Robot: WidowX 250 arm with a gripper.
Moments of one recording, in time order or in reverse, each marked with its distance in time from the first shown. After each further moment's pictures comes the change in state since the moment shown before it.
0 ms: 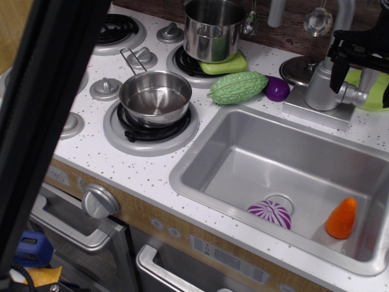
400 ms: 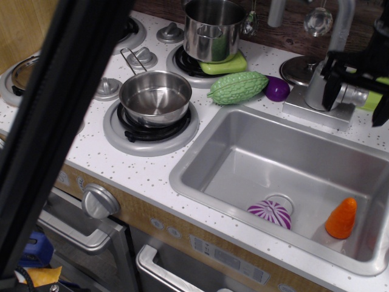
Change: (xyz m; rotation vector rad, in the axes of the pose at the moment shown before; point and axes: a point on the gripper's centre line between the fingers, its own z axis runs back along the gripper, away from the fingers) arm -0.001 0.001 -0.026 0.048 0.007 -0.006
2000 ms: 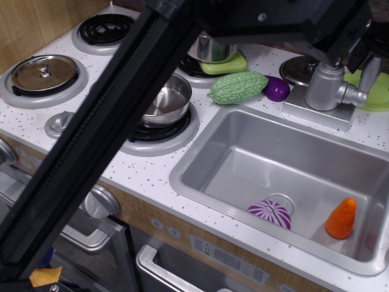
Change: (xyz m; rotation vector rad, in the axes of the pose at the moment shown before) arm 0.069 -0.003 0.012 0.102 -0.260 -0.010
